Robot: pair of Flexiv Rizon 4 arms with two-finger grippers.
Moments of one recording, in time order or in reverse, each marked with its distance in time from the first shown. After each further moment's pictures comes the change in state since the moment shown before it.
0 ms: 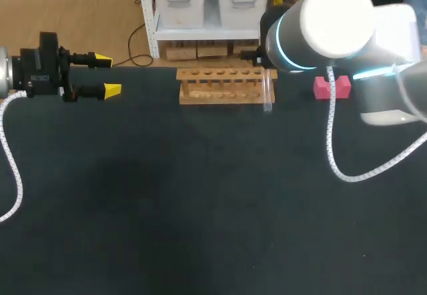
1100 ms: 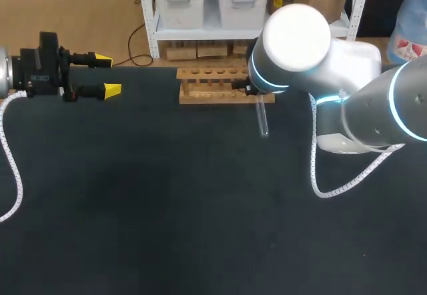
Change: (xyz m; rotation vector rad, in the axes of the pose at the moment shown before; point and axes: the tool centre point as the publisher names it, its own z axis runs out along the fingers) left arm 0.000 0.000 0.000 0.000 0.000 0.000; right arm 0.069 -0.001 0.069 0.083 0.167 -0.069
